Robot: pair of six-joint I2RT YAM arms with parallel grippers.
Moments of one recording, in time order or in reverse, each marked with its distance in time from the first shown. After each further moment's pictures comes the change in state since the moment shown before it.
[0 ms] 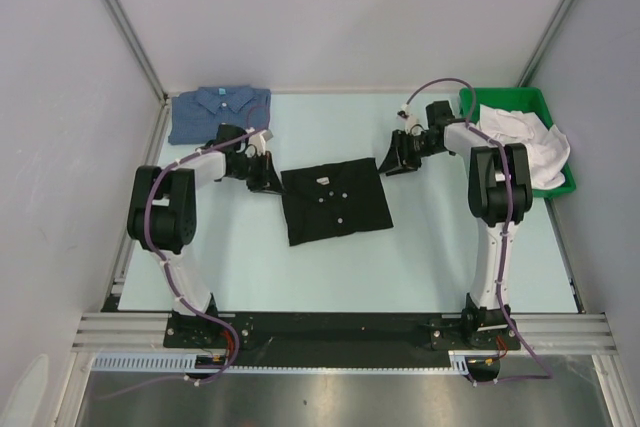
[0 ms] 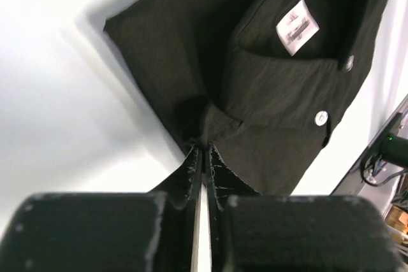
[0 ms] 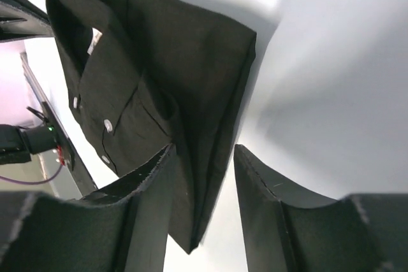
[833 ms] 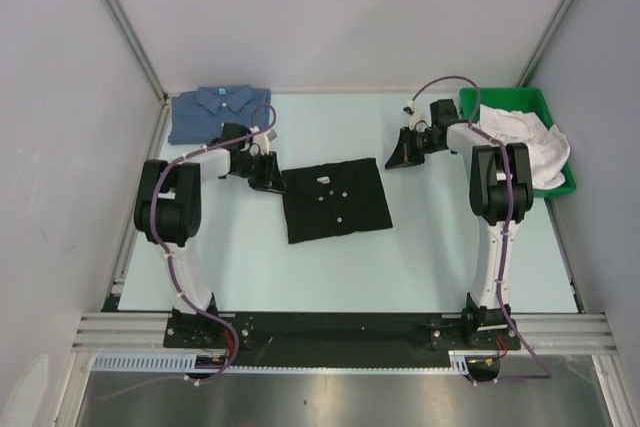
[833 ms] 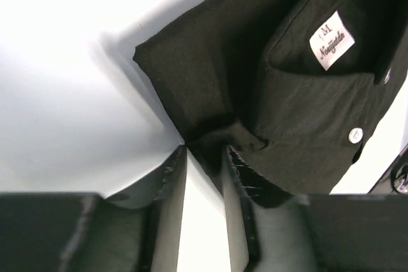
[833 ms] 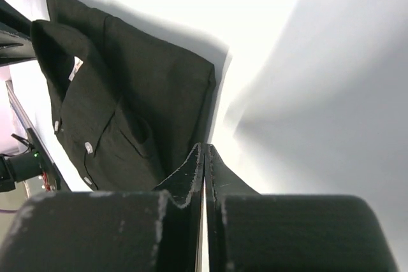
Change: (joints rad) left arm -0.008 0.068 0.058 0.004 -0.056 0.055; right arm -0.015 0.019 0.000 0.106 0.053 0.060
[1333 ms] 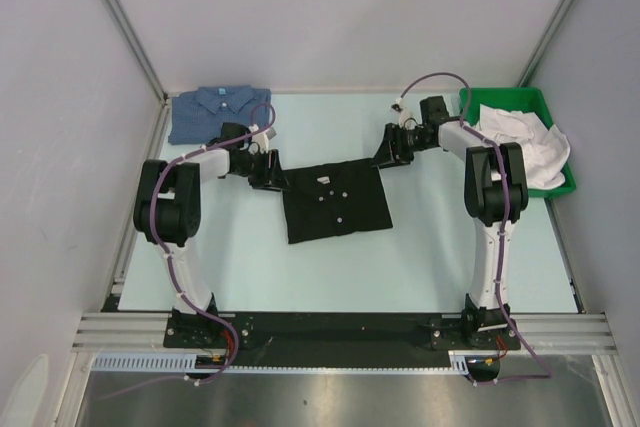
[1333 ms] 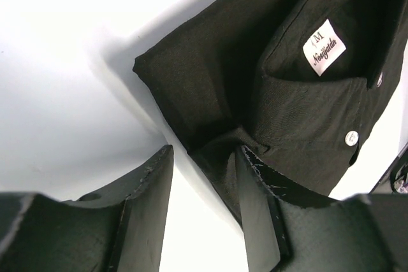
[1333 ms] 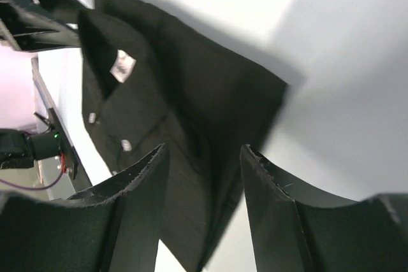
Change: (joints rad) left arm 0.006 0.001 -0.003 0.033 0.019 -0.001; right arm 0.038 0.000 0.024 -0.006 -0.080 -0.002
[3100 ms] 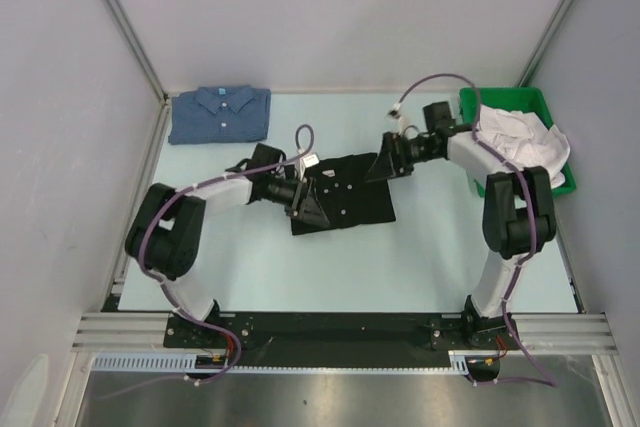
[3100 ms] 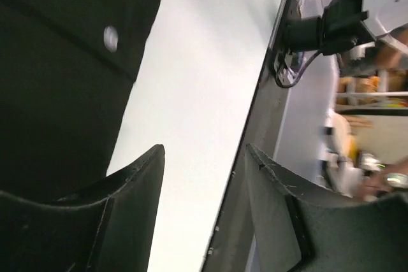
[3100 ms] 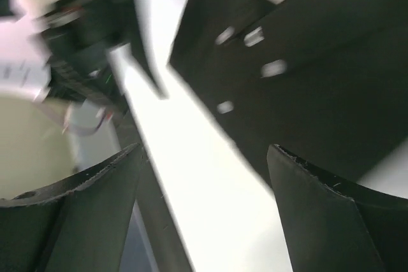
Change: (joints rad) left arm -0.264 -0.263 -0.234 0.095 0.380 -0.056; right arm 0.039 -0.345 -0.242 -0.072 -0.158 -0.079
